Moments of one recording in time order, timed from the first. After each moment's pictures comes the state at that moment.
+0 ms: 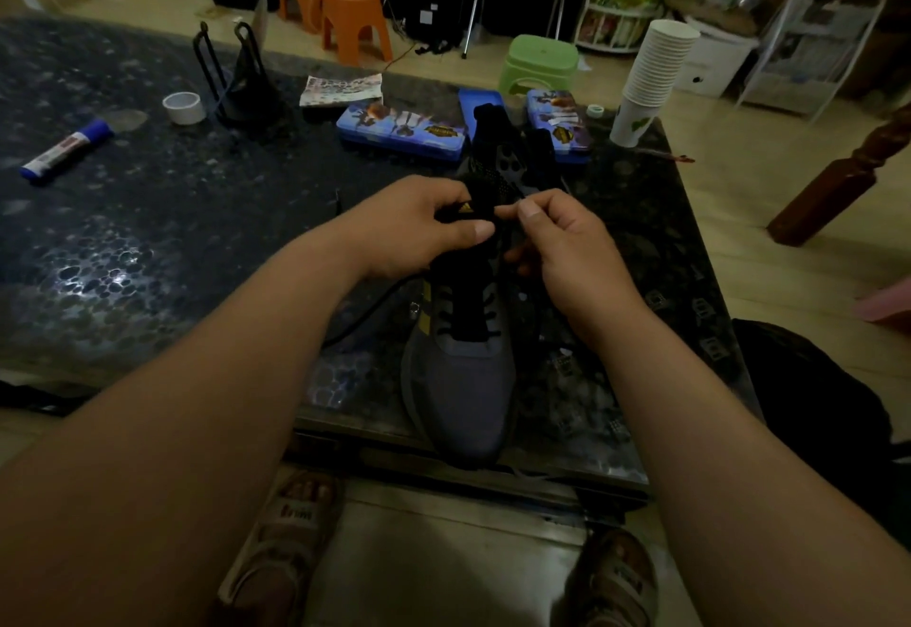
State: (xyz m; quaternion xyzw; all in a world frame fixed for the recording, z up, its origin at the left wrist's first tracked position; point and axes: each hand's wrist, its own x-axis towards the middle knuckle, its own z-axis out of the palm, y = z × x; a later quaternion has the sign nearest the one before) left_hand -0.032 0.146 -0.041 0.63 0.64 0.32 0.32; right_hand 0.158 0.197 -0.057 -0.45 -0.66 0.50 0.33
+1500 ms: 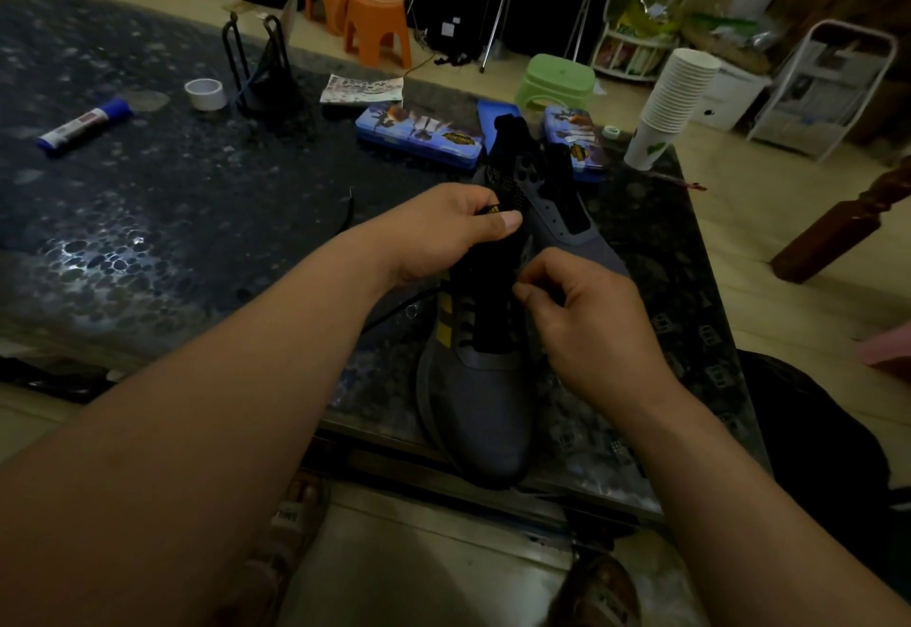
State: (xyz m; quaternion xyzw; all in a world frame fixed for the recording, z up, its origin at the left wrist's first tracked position) left_hand -0.025 0.163 -0.059 0.55 0.58 0.41 0.45; right_hand 0.185 0.165 -0.069 -0.39 -0.85 0.24 0.28
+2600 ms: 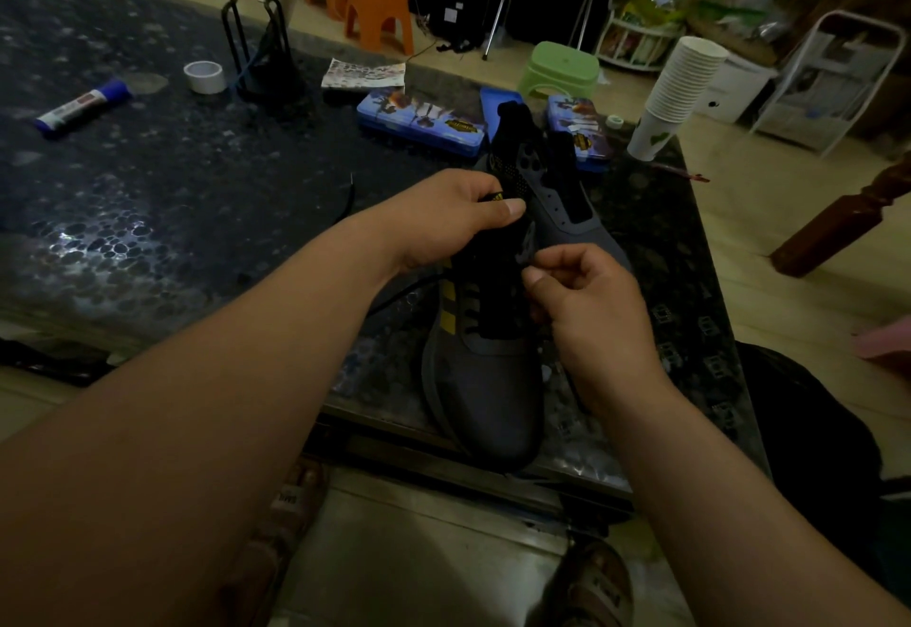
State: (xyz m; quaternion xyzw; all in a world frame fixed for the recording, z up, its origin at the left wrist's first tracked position) left_hand -0.023 0.162 -0.059 0.54 0.59 0.41 0.43; right_hand 0.170 0.156 -0.076 -0.50 -0.61 0.49 0.37
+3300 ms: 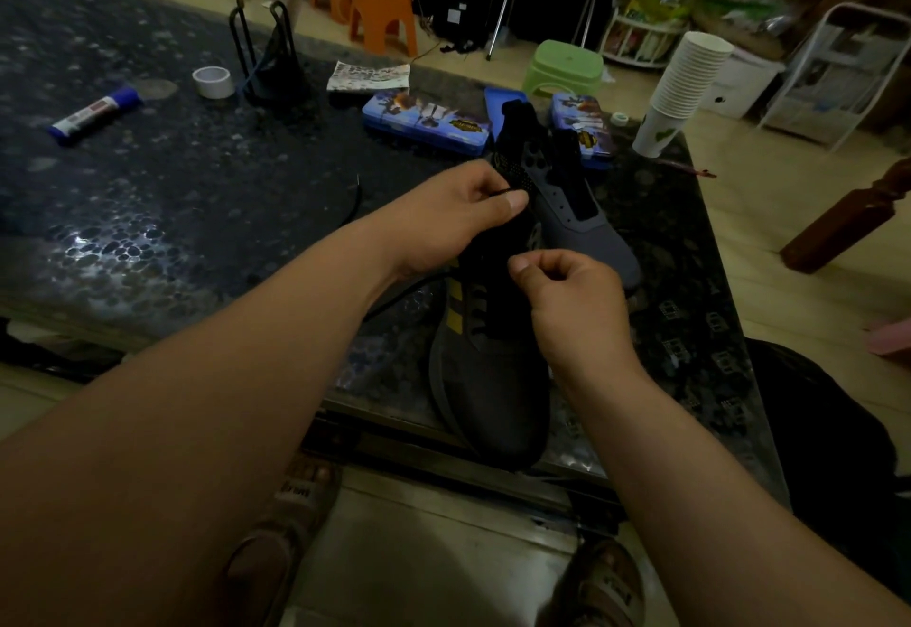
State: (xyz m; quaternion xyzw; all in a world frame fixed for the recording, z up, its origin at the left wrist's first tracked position) left_hand -0.020 0.149 -0.055 0.55 0.60 0.43 0.39; right_hand 0.152 0.148 -0.078 -0.52 -0.60 0.49 0.36
